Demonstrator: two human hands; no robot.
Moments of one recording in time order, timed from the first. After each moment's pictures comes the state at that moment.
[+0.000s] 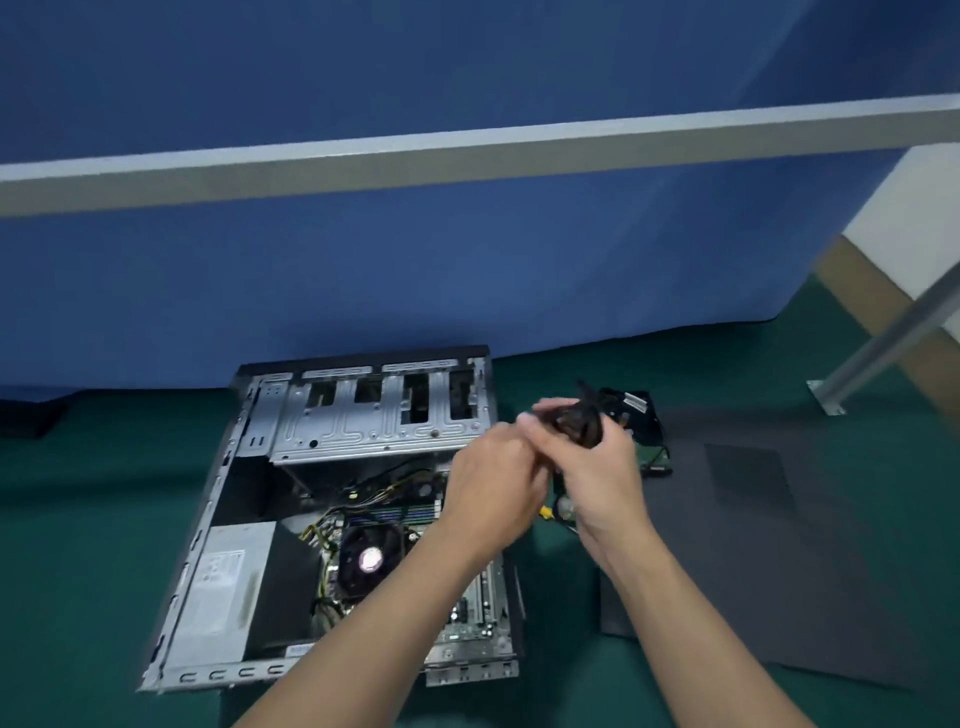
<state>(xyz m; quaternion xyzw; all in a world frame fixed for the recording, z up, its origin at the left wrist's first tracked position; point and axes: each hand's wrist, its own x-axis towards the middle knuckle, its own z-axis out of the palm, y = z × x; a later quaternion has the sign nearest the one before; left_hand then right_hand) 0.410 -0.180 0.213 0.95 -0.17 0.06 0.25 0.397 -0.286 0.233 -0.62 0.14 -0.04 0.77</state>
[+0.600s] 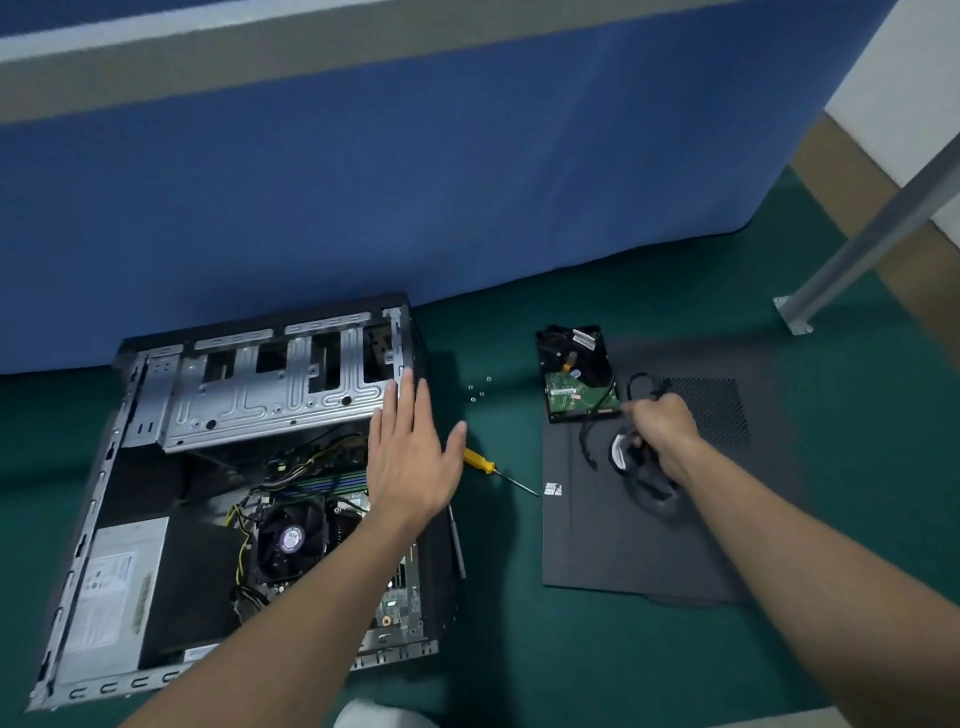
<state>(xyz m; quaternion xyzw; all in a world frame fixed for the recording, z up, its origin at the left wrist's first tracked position) 0.435 -0.198 0.111 0.99 -0.01 -0.07 0.13 0.457 -0.477 0.088 -0.75 0.42 0.13 0.49</state>
